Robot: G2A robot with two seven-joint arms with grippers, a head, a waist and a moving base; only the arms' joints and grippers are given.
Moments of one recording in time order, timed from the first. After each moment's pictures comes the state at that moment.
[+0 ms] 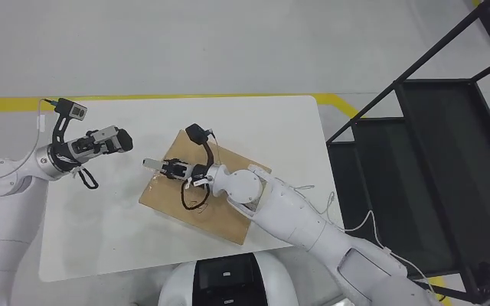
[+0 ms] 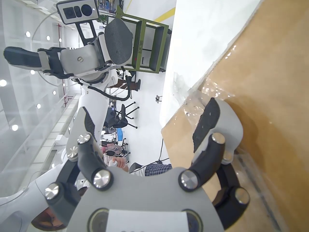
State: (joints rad) left arm 0.98 -0.86 -1.31 -1.21 -0.69 -0.47 -1.28; right arm -0.91 -1.47 0.66 -1.32 0.10 -0.07 0.37
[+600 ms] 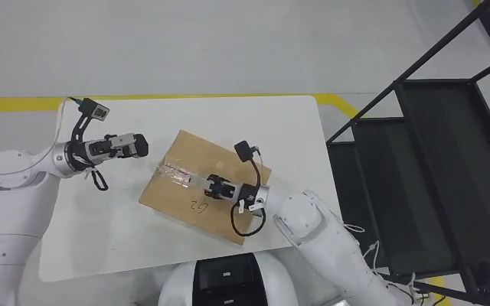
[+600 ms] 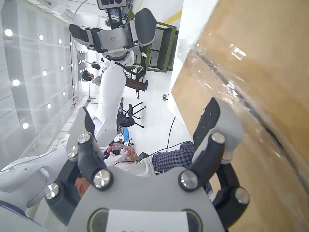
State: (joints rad) left arm 0.92 -0.89 -1.22 -1.24 -0.70 -0.43 -1.38; right arm -1.42 -1.30 1.09 -1.85 -0.06 -0.01 0.64
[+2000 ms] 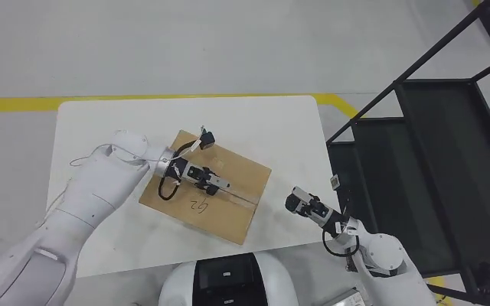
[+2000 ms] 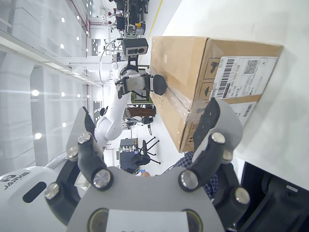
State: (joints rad) left arm 0.59 -1.13 -0.62 -1.04 -0.53 -0.35 -1.47; right arm -1.92 -1.20 1.62 -1.90 0.21 -0.29 0.72
